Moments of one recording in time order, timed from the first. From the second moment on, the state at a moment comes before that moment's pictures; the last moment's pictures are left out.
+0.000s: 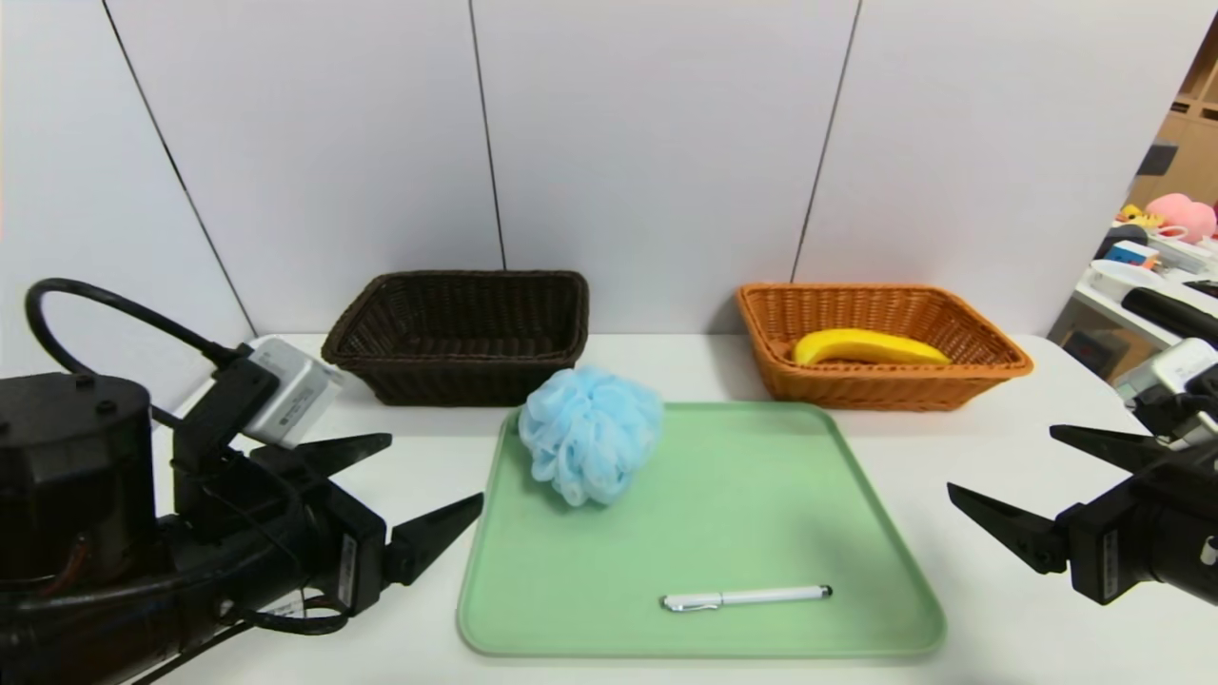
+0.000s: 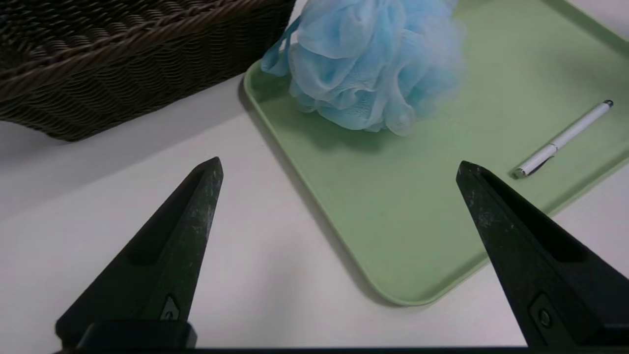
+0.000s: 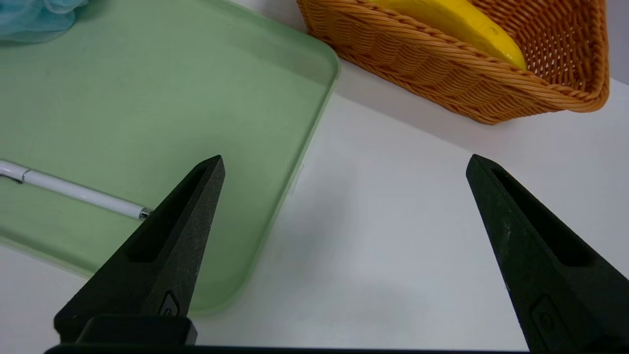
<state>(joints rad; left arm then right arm) -0.58 1.28 -0.46 -0.53 0.01 -0.02 0.27 1.14 -0.43 -0.34 -0.03 -0.23</state>
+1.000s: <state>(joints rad) -0.69 1.66 -0.66 -0.72 0.06 -0.01 0.28 1.14 -0.42 -0.34 -0.03 -0.23</state>
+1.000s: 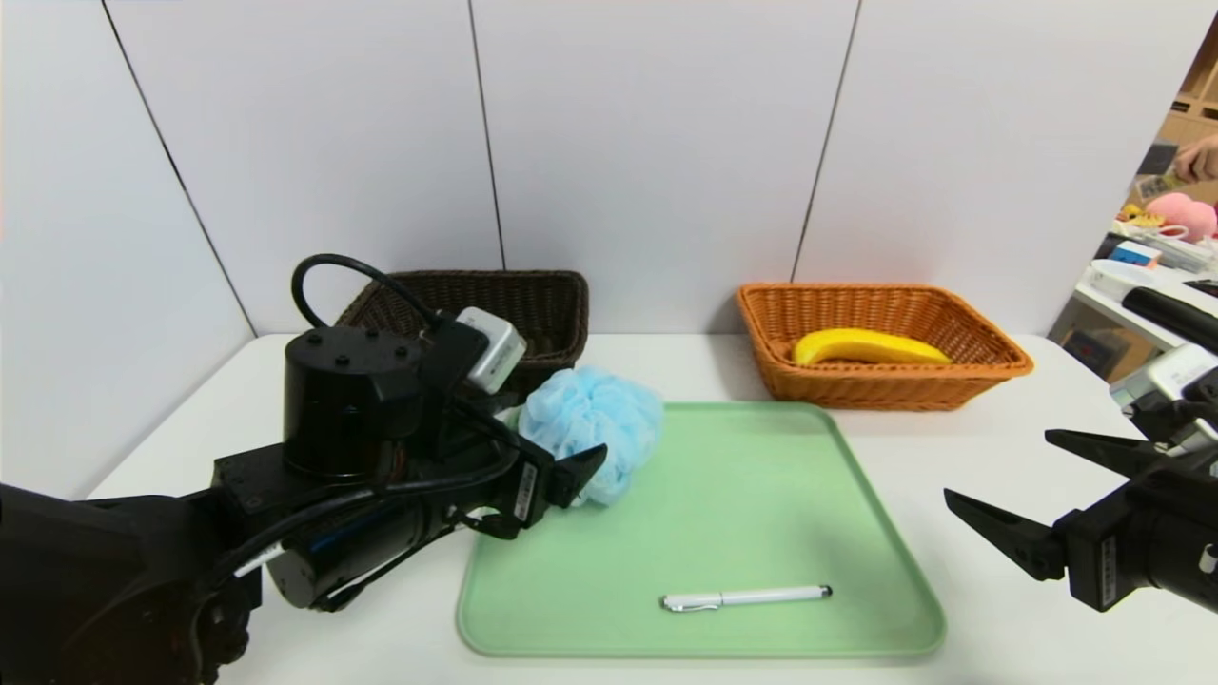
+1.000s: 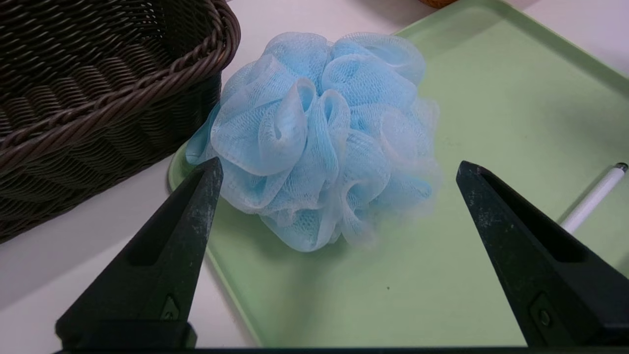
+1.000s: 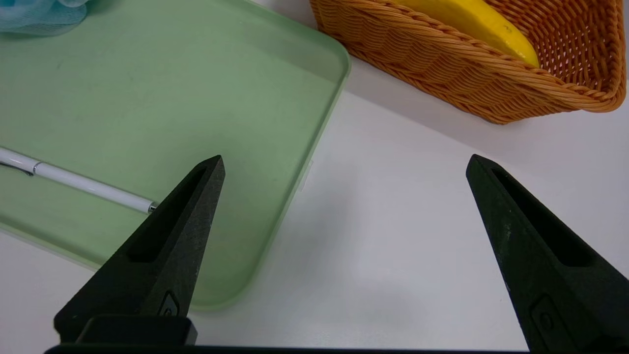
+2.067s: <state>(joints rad) -0.72 1.87 -0.75 -0.80 0.13 0.02 0.29 1.08 -0.39 -0.34 -0.02 -0.23</state>
